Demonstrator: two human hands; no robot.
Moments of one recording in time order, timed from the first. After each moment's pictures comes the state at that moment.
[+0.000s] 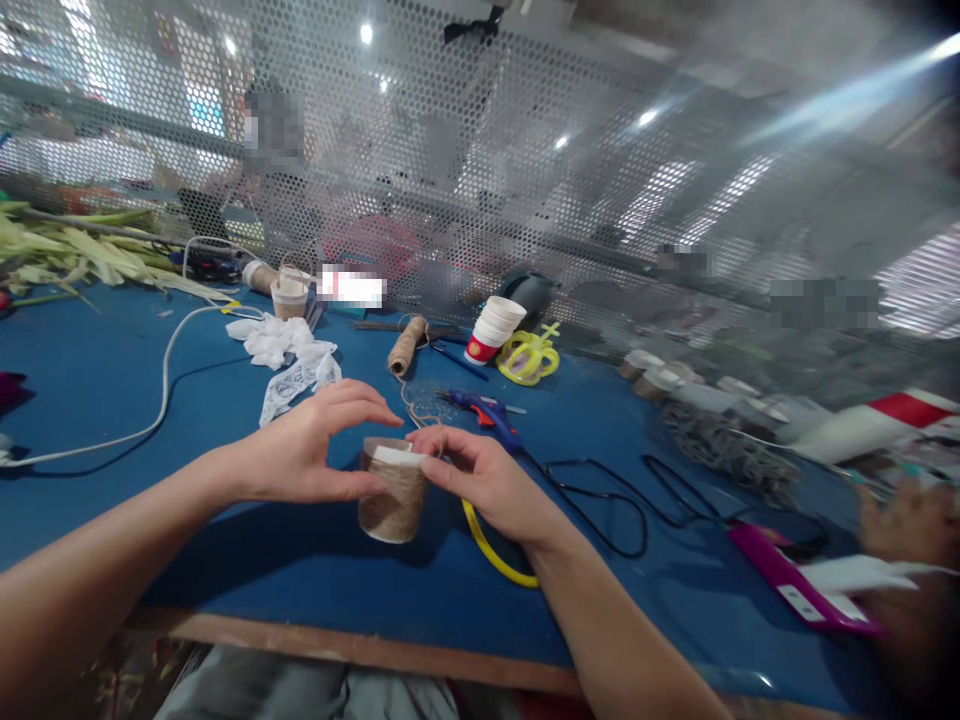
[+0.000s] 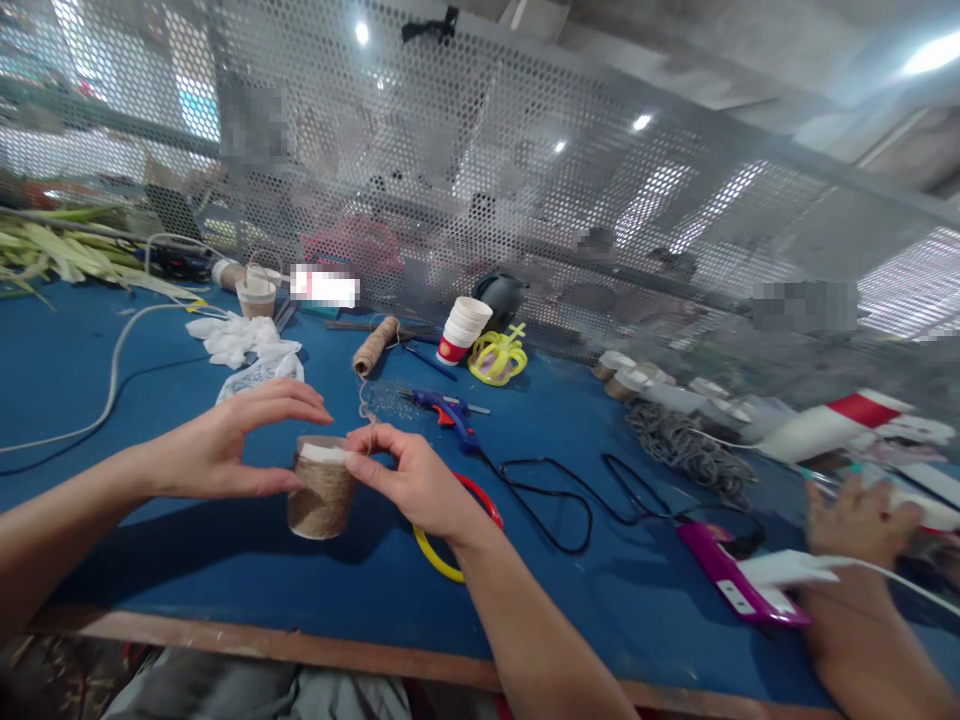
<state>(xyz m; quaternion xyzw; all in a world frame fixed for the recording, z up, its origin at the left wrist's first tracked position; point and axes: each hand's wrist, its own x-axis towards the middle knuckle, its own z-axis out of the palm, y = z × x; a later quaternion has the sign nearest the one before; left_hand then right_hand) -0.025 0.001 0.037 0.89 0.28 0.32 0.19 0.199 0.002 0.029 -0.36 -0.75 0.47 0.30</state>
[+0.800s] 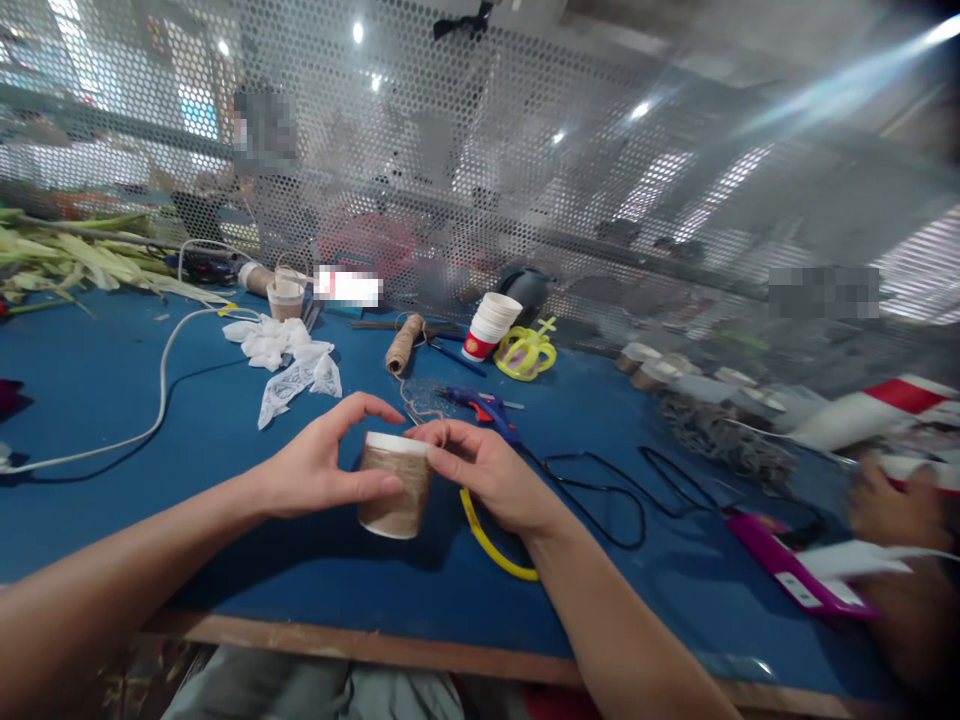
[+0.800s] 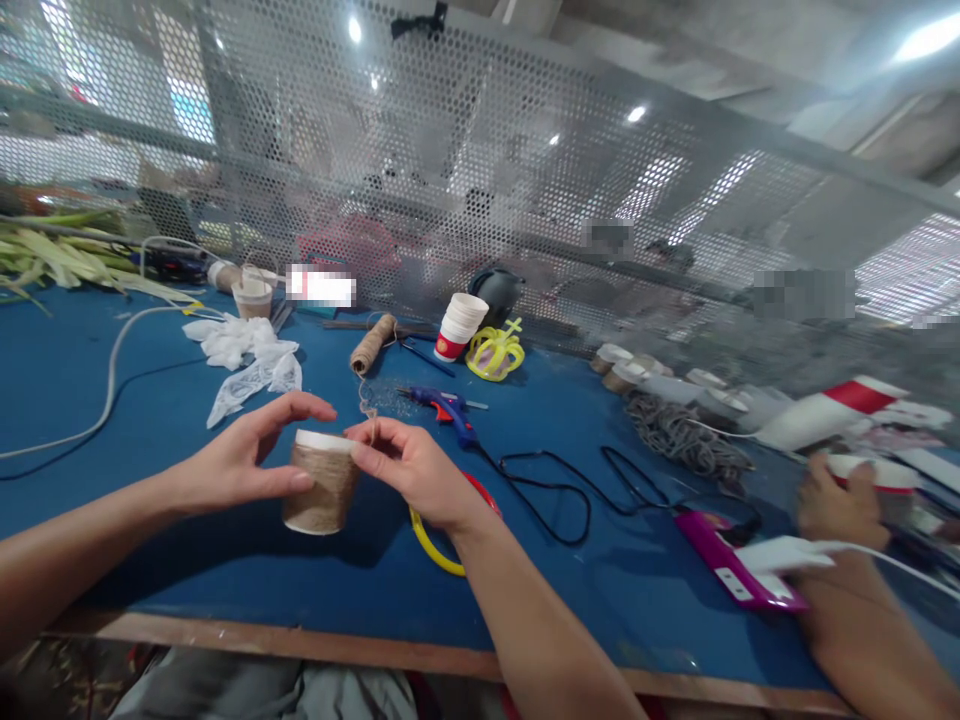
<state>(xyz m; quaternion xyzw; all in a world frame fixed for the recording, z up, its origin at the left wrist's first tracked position) -0.009 -0.005 0.015 0.76 0.33 0.38 0.41 0.199 0.002 0.029 -0.36 -0.69 0.53 0.33</state>
